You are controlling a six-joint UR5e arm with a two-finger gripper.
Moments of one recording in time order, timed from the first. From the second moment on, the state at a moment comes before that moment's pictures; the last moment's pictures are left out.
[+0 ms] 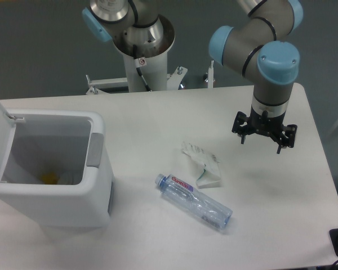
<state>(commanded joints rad) 2.71 -1.90 -1.65 -1.00 1.57 1.14</state>
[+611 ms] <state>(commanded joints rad) 2.65 -1.91 -1.67 -0.98 1.57 1.11</state>
